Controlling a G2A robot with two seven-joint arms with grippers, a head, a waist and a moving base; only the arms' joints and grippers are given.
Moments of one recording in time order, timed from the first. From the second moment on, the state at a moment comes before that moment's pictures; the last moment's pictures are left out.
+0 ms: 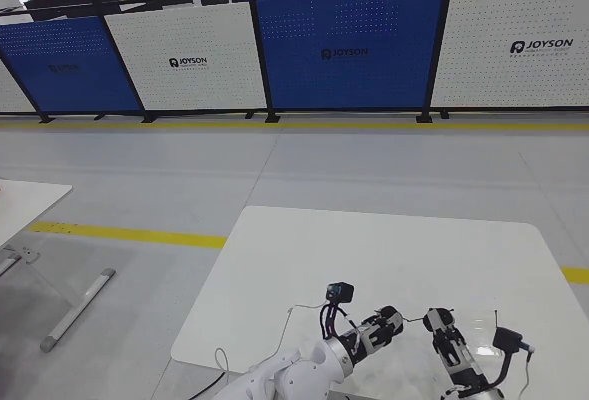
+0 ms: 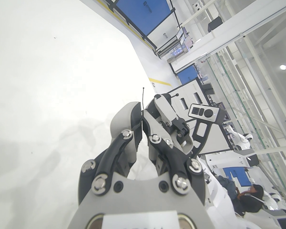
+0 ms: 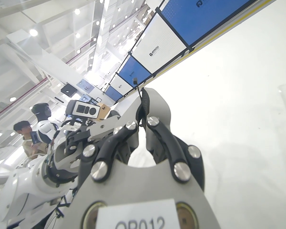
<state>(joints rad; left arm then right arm) 1.36 -1.23 -0.75 -1.70 0.21 0.06 -0.04 -1.77 -1.18 1.29 -1.74 -0.45 -0.34 -0.10</state>
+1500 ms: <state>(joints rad) 1.38 -1.24 -0.78 -1.70 0.16 0.02 -0.05 -1.77 -1.19 1.31 -1.75 -0.44 -0.30 -0.09</state>
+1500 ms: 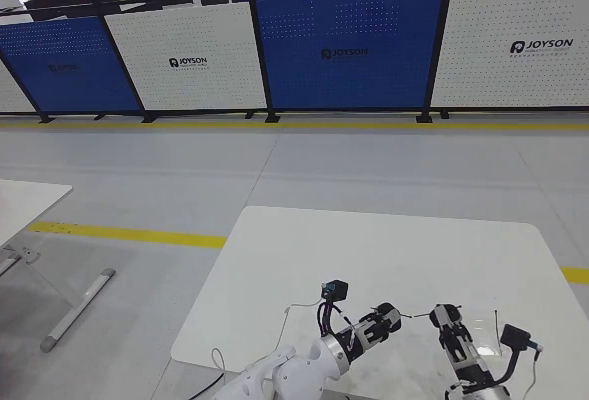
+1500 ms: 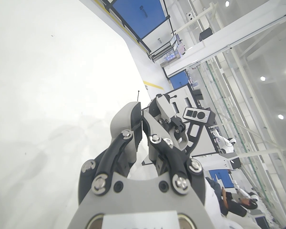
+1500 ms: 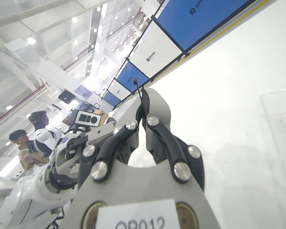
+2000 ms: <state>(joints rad) 1.38 -1.24 -0.78 -1.70 0.16 0.02 -0.05 -1.77 -1.19 1.31 -1.76 -0.45 -0.31 -0.09</state>
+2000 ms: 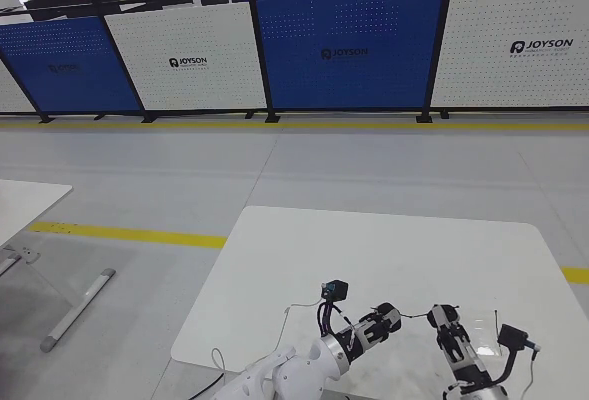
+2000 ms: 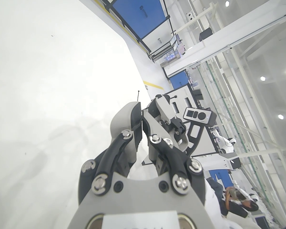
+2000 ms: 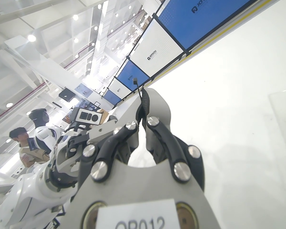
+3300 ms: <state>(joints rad) 1.38 -1.24 -0.78 -1.70 0.16 0.02 -0.05 -1.77 -1.21 1.31 -1.76 -0.47 -0.30 -0.08</state>
